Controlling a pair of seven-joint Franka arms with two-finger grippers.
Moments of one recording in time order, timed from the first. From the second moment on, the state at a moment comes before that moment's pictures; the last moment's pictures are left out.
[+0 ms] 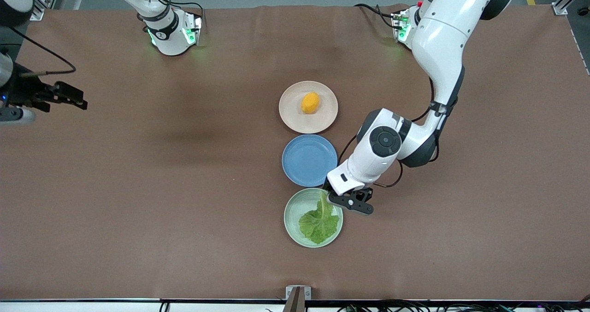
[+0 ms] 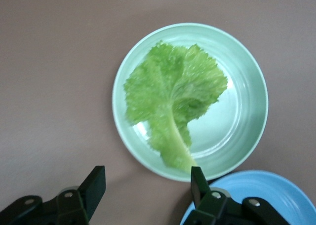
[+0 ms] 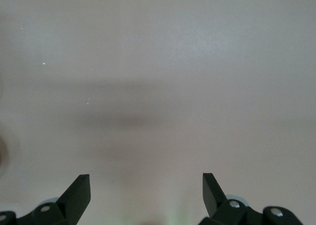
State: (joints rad) left arm -0.40 0.80 -0.15 -1.40 0.04 2.47 -0.20; right arm 0.03 0.02 -0.09 -1.69 0.02 1.58 -0.10
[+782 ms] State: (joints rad) left arm -0.43 0.94 -0.15 -1.39 0.04 2.70 -0.21; right arm 0.43 0.06 -0.07 -1.68 0.14 1.59 0.70
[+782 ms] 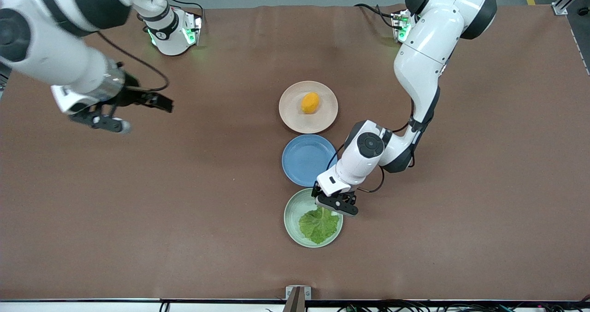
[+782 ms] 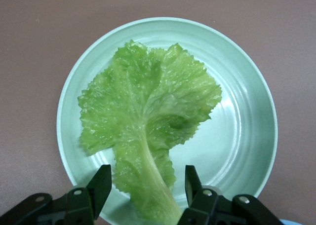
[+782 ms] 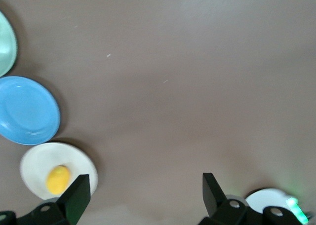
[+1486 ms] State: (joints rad) left arm -0.49 0.95 -0.10 -1.38 0.04 2.71 -0.21; right arm 0.97 0.20 -0.07 -1.80 0.13 1.97 1.45
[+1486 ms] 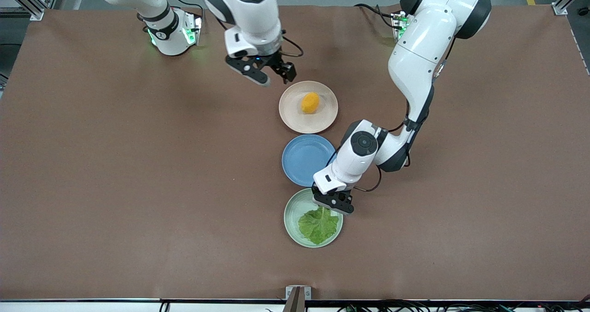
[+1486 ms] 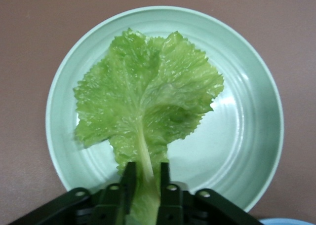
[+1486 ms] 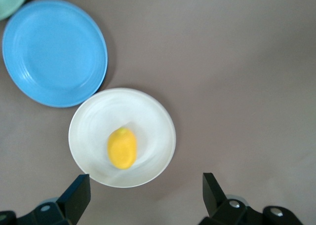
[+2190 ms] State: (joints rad) left arm -0.49 0.83 -0.07 -1.33 0.07 2.54 -0.20; right arm 1.11 0.49 -0.08 -1.80 0.03 2.30 1.61
